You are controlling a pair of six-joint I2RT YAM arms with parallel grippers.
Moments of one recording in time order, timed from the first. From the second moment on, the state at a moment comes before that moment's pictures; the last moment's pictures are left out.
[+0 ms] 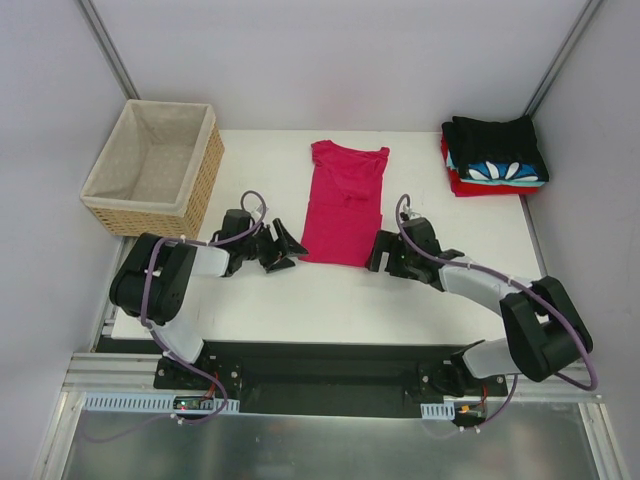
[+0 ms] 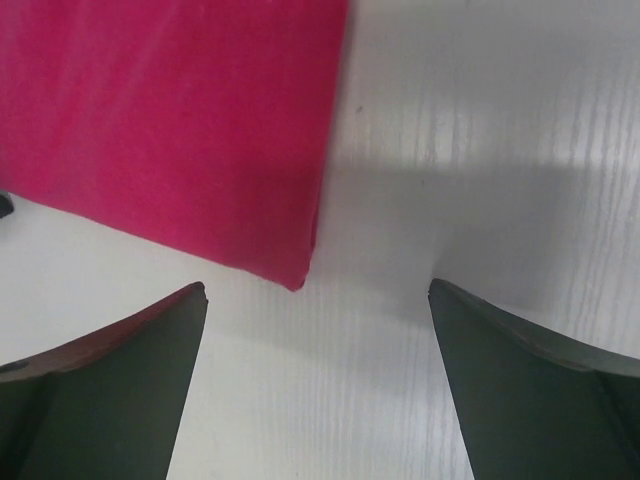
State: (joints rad) left arm -0.29 1.68 0.59 0.33 0.61 -0.86; right arm 0.49 1.39 0.62 -0.11 -0.04 0.59
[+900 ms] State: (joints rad) left arm -0.27 1.73 0.54 0.53 0.63 -0.89; right arm 0.40 1.45 0.31 0.61 -0.30 0.99
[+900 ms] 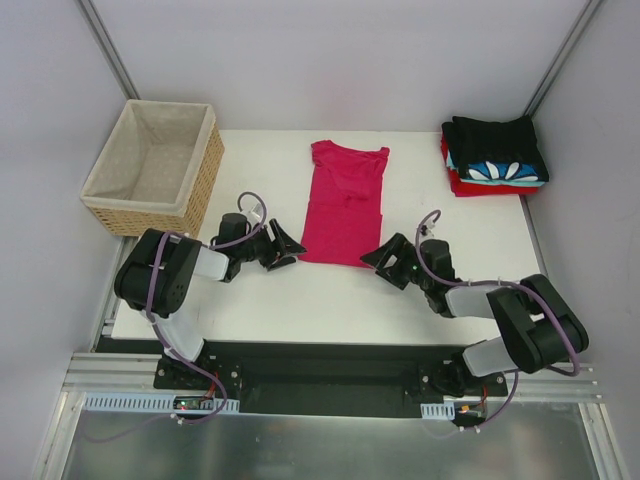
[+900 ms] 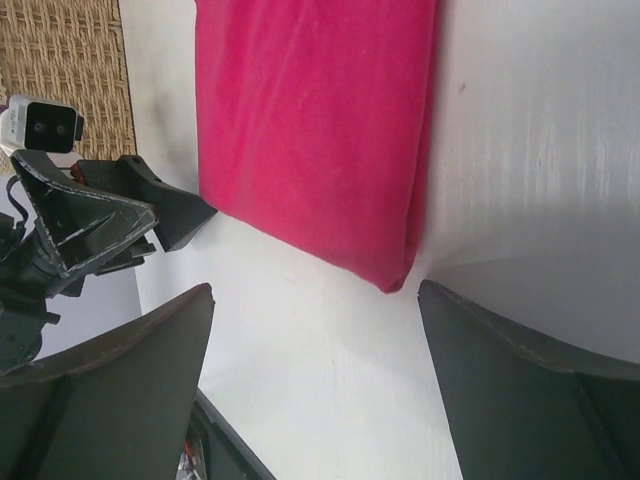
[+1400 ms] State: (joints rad) left arm -0.25 1.78 0.54 0.63 0.67 -0.93; right arm 0.40 1.41 0.30 0.55 -0.30 1.00
